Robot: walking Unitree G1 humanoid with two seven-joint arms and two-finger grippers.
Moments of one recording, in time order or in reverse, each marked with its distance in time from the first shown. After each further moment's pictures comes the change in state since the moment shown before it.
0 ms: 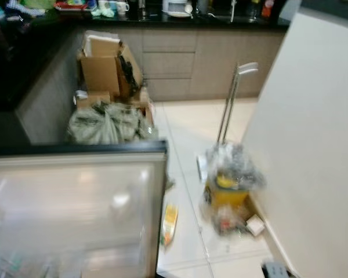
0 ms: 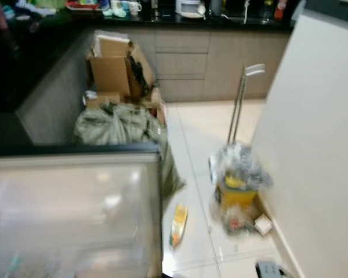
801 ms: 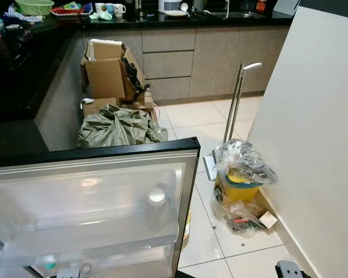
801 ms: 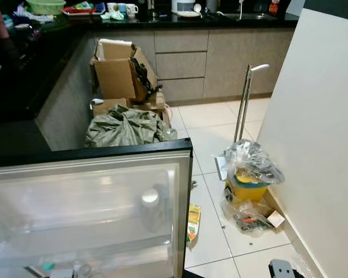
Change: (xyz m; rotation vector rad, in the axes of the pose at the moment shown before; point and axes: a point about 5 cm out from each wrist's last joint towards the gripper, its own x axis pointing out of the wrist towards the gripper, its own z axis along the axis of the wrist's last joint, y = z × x) left arm 0.000 0.005 0.006 0.053 -0.020 0.012; right arm -0.004 -0.014 0.016 0.048 -0.066 -0.048
